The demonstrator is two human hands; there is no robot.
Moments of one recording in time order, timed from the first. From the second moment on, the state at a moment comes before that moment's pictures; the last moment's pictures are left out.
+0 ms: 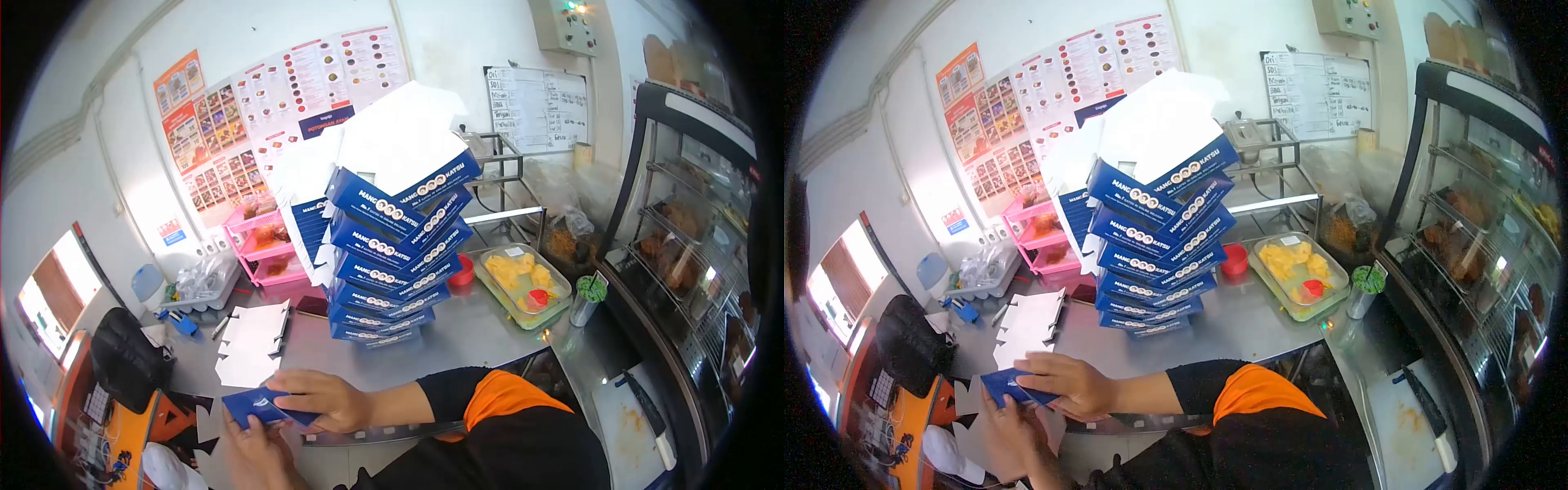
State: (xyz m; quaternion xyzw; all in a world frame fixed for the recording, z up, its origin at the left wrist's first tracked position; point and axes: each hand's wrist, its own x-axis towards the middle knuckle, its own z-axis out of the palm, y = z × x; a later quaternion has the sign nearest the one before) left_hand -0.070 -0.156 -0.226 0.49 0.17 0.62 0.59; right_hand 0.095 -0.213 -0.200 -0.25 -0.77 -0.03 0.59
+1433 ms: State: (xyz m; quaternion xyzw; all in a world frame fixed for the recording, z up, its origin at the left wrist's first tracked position) left_hand -0.057 -0.193 -0.213 0.54 -0.02 0.01 0.84; right_hand 0.120 -0.249 -0.162 -0.27 -0.91 0.17 0.25
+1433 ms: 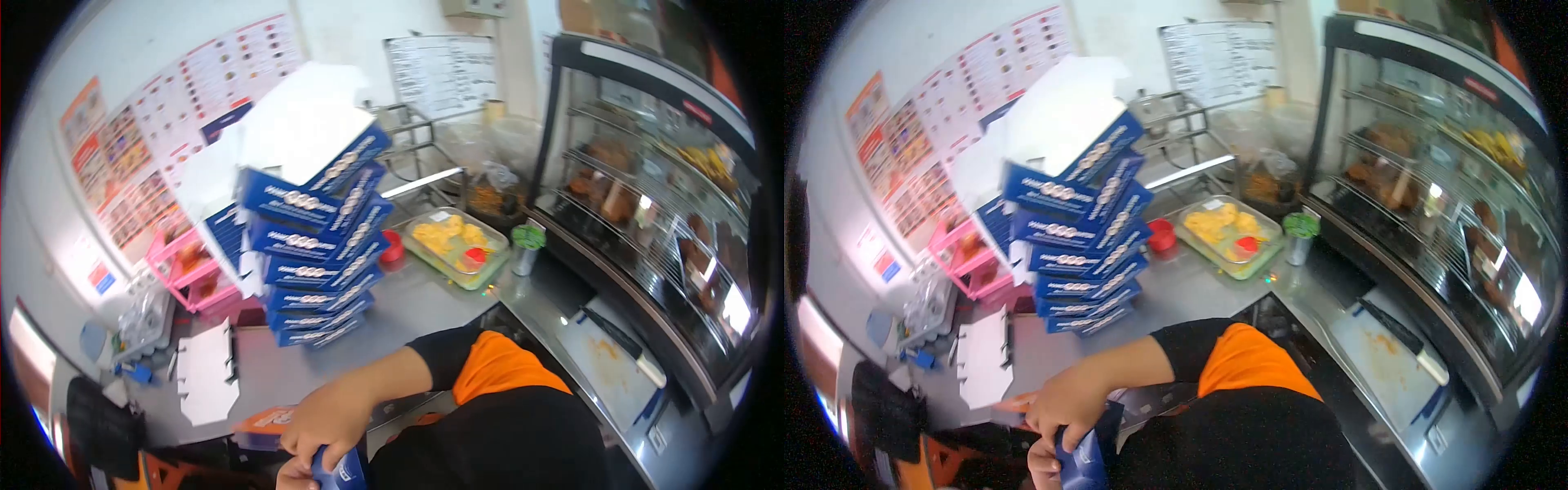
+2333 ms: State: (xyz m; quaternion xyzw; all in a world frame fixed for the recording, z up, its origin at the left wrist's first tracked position) left_hand -0.063 0.013 -0.364 0.41 0.45 0.41 0.68; right_hand 0.433 -0.319 0.005 -0.78 -0.28 0.09 0.54
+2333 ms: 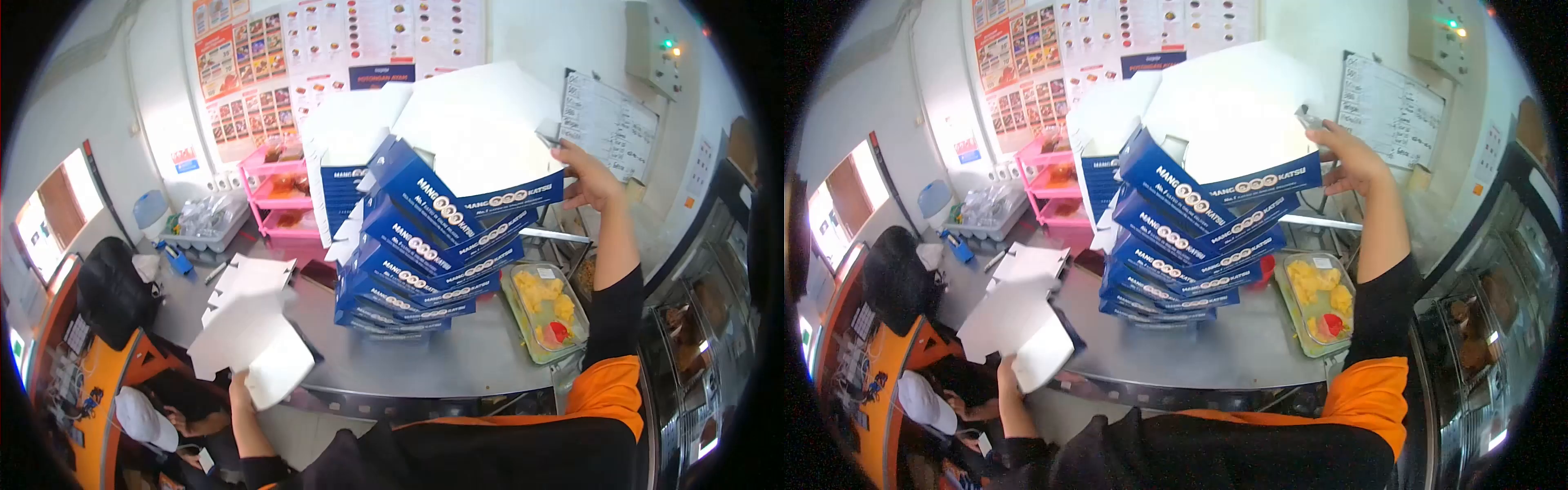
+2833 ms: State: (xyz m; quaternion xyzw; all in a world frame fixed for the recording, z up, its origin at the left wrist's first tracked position) left_hand -0.010 0.038 -0.373 0.46 0.52 0.39 0.60; right_hand 0.441 -0.347 -0.032 -0.37 -0.39 0.21 0.82
